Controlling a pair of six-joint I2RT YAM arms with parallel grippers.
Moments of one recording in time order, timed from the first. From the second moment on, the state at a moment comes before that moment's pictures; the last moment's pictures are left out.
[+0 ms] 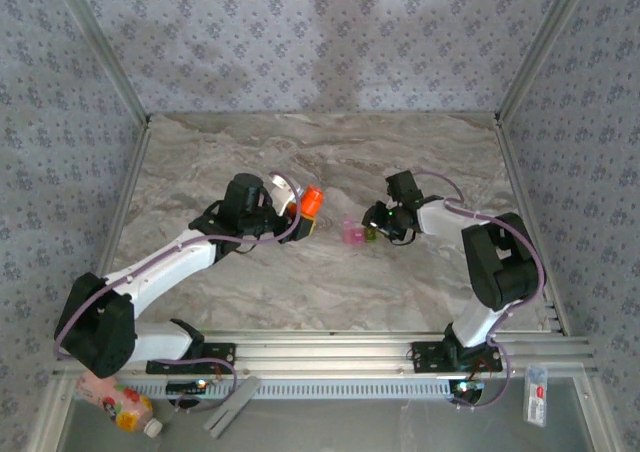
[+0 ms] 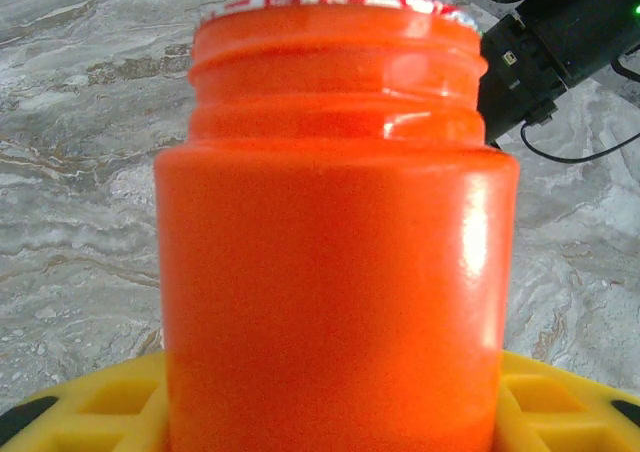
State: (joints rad) left arm -0.60 1.28 0.81 -0.09 0.43 -0.02; right arm 0.37 1.67 0.89 -0.29 -0.27 0.75
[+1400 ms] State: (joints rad) left arm -0.60 1.28 0.78 -0.08 0.45 -0.03; right arm 0.54 1.71 0.92 -0.25 -0.27 0.86
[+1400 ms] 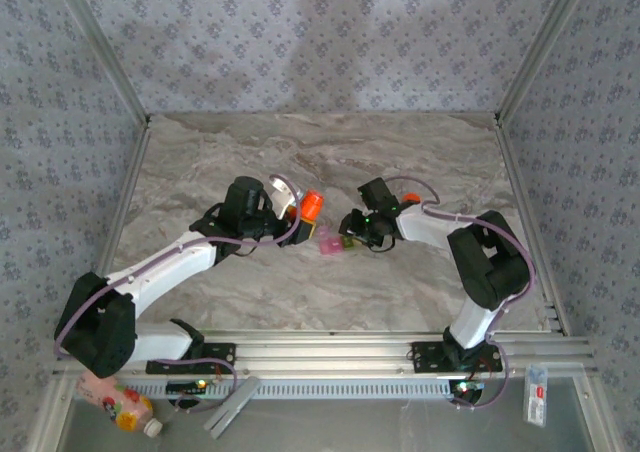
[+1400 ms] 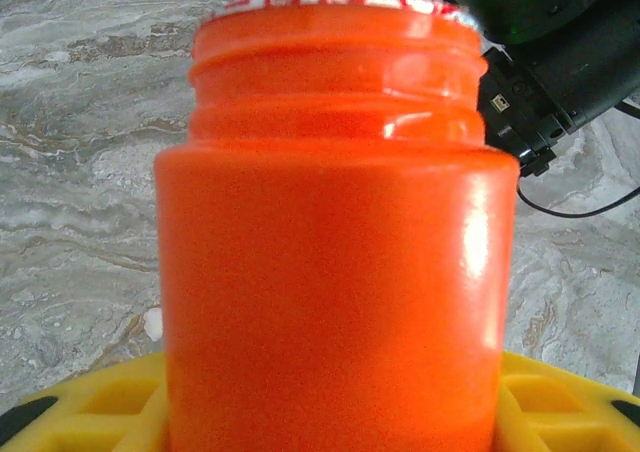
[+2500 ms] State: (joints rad) left arm -0.63 1.22 0.69 -0.18 0.45 -0.06; right arm 0.53 1.51 0.89 -0.34 -0.22 0.63
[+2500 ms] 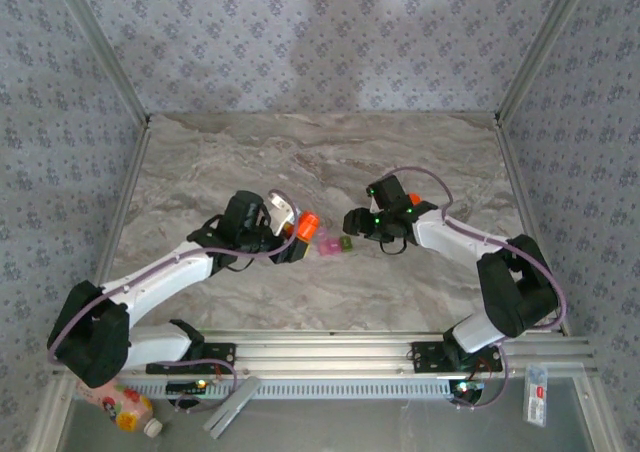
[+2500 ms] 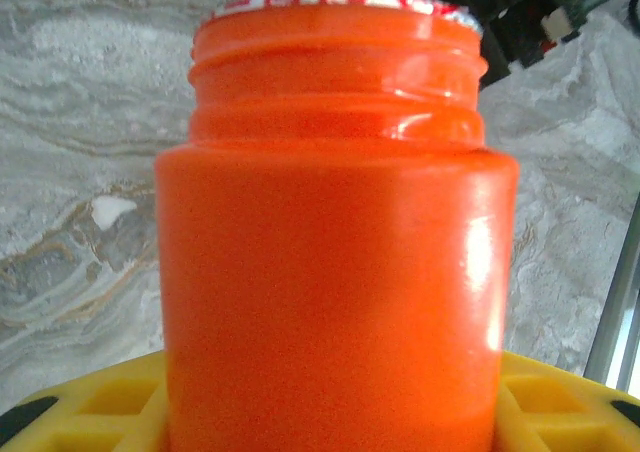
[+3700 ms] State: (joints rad) left arm -0.75 1.42 0.68 -0.24 0.37 -0.15; right arm 0.58 1.58 0.88 -0.31 -0.22 0.59
